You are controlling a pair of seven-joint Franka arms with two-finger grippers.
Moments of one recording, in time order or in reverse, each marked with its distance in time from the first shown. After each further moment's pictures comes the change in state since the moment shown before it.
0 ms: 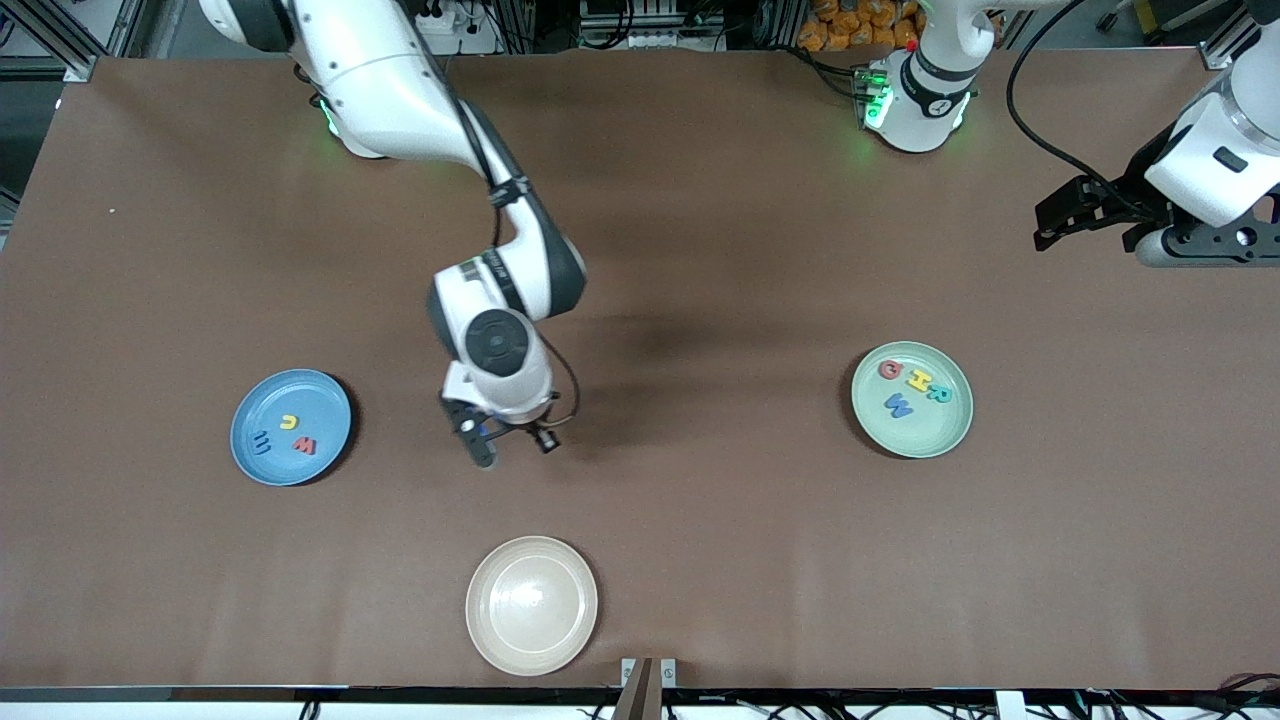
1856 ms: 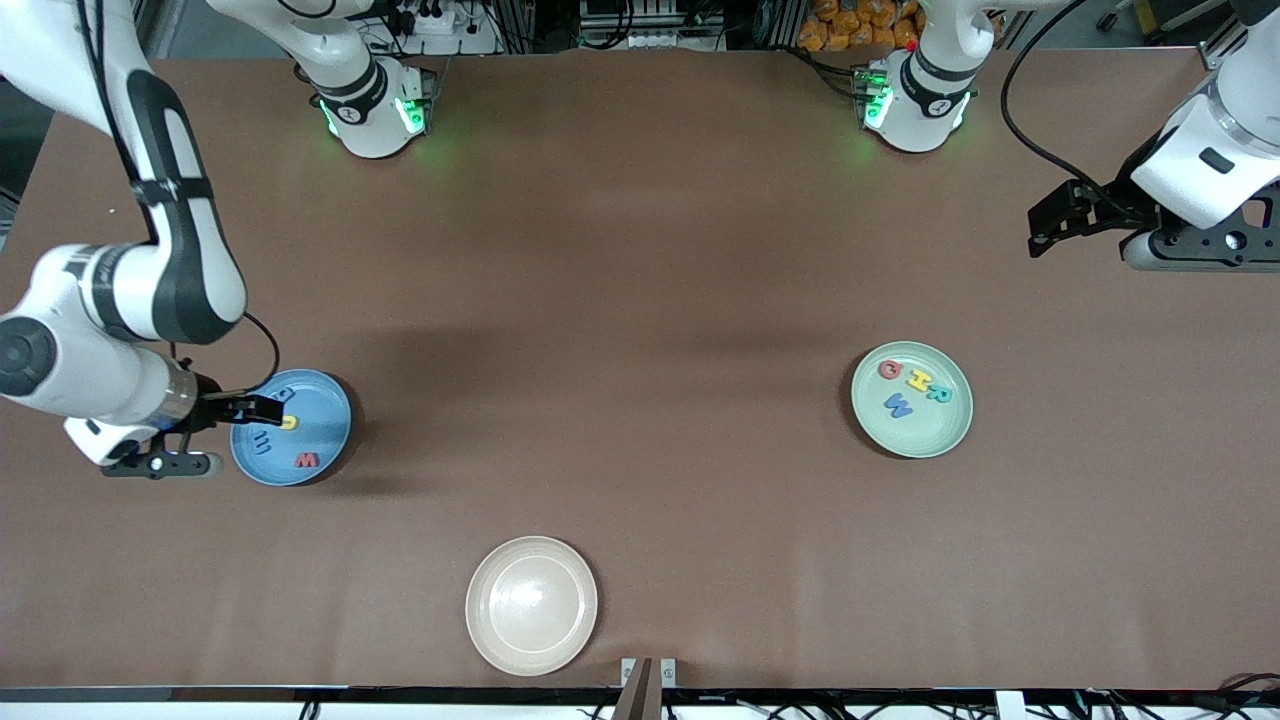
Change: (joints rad) left arm -0.015 0.019 -0.005 0.027 0.017 0.016 0.009; right arm -0.732 -0.372 0.275 -0.301 -0.202 -0.031 -1.383
